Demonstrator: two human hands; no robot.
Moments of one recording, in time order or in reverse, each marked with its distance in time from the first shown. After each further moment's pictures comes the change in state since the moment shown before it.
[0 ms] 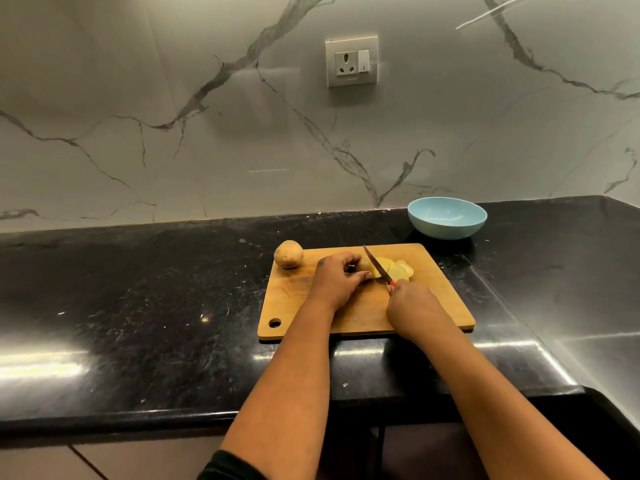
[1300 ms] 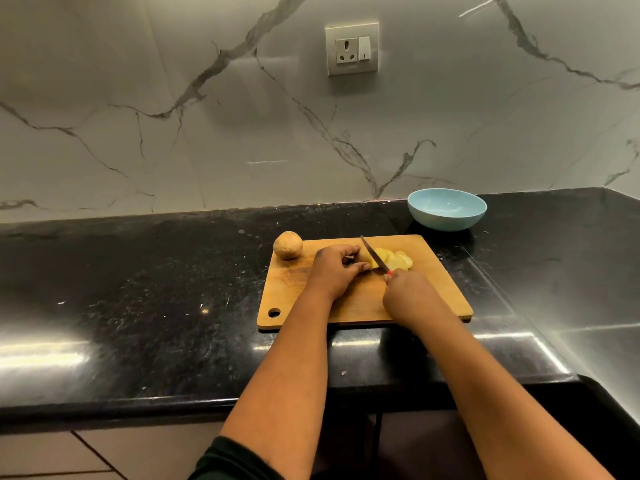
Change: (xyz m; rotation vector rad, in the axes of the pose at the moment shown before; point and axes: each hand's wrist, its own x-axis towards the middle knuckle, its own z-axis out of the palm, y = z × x) left_hand -0.002 -0.001 -0.003 0.000 -0.007 0.015; right_hand -0.006 -0.005 -0.006 -0.005 0.038 -0.035
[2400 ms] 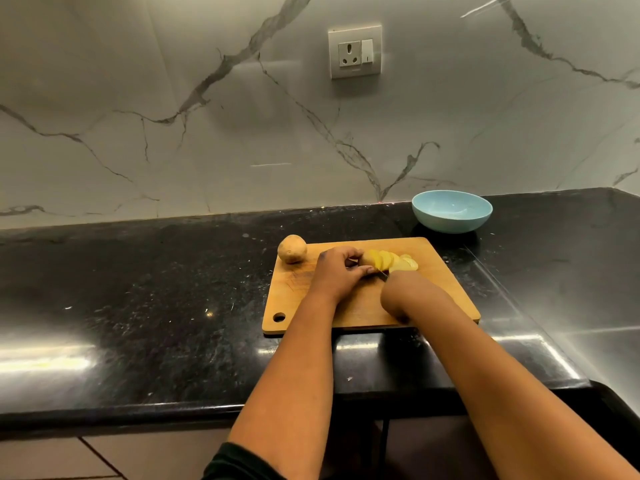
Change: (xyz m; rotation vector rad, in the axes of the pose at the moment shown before) left_hand 0.003 -0.005 -0.001 -0.018 0.014 0.007; right_hand 0.018 -0.022 -0.007 -0.354 -0.315 0.077
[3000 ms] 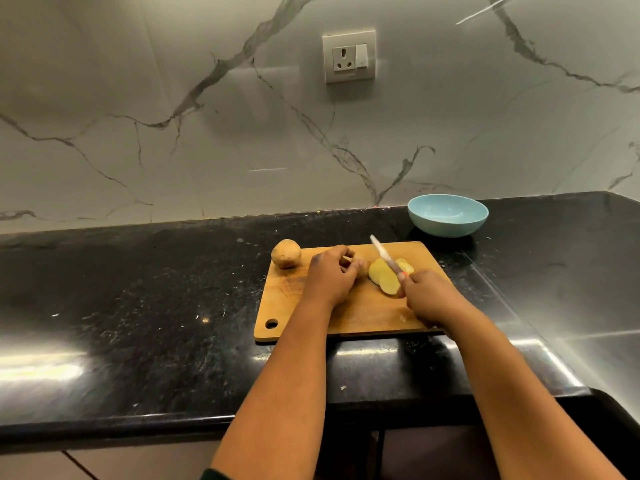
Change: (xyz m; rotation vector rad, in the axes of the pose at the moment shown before) left_hand 0.002 0.004 0.002 0.117 0.056 -0.041; right_hand 0.002 0.047 0.008 0.574 0.247 -0.125
